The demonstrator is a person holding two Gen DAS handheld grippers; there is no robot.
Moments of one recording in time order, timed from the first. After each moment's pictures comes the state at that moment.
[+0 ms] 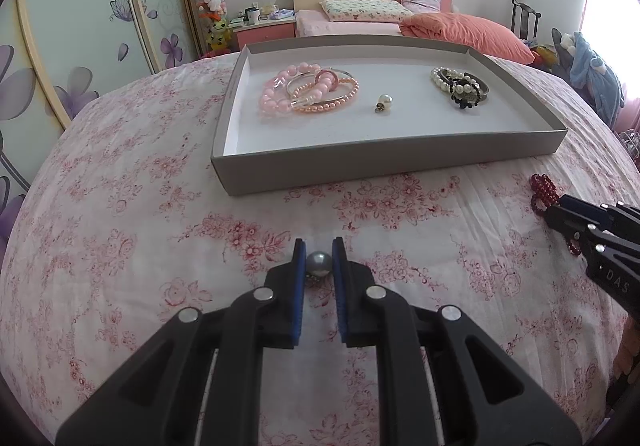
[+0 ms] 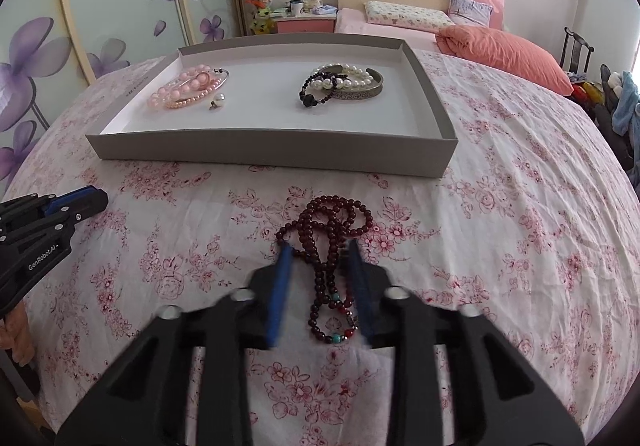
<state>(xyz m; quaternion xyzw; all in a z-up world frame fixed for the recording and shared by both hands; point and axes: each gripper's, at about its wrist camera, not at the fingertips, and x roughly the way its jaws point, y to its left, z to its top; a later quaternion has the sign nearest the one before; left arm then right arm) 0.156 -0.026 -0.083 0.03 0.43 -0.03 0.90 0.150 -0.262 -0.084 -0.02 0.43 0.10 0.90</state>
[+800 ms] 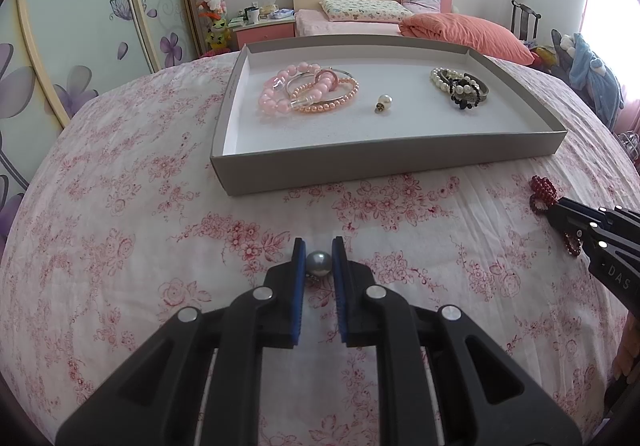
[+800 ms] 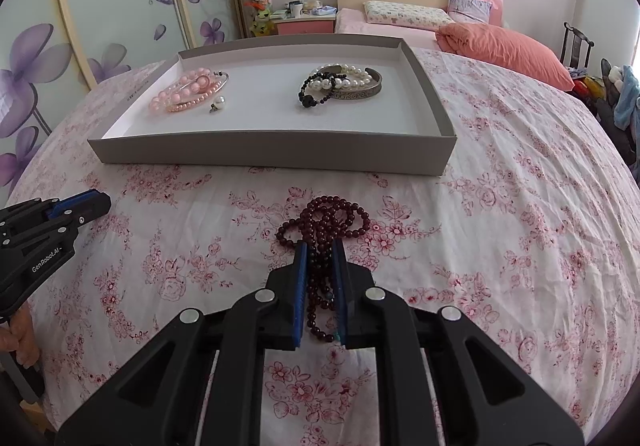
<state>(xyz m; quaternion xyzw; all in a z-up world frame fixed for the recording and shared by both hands) 0.156 -0.026 -0.083 0.03 0.43 -0.03 0.90 0.147 -0.264 -0.084 -0.01 0.43 0.10 0.90</state>
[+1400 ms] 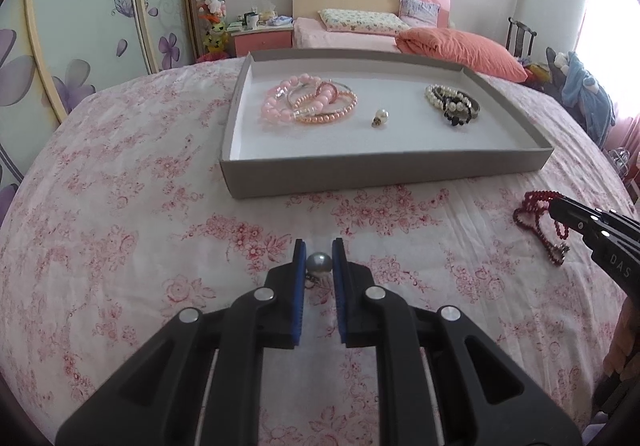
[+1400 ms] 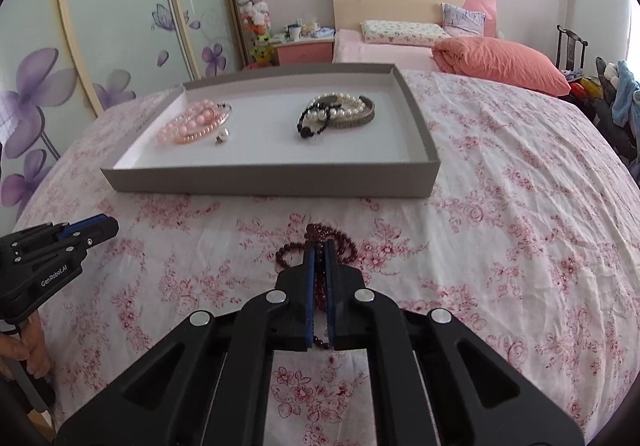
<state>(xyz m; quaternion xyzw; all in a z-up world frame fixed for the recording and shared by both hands) 0.148 -0.017 -0.073 0.00 0.41 -0.04 0.91 0.138 -0.277 -0.063 0.02 0.38 0.11 0.92</state>
